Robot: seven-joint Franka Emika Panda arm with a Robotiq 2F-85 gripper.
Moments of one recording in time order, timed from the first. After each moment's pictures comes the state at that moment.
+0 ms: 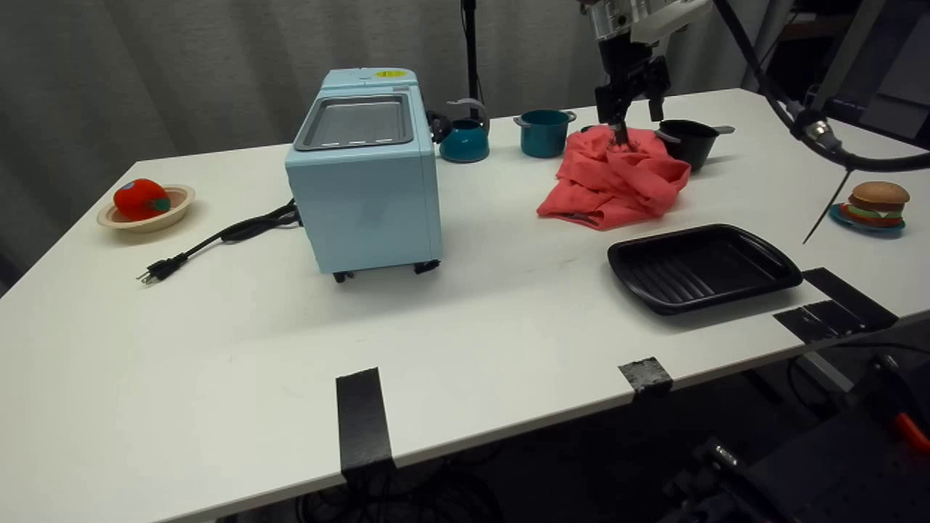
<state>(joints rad) -0.07 0.70 -0.07 -1.40 -0.27 1.84 -0.19</state>
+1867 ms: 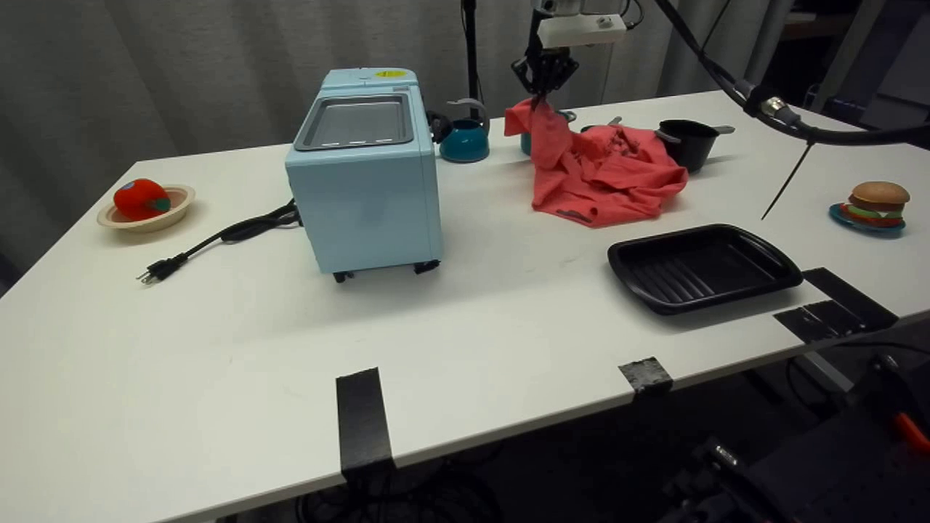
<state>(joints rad) -0.05 0.84 0.00 -1.18 -0.01 2.25 0.08</state>
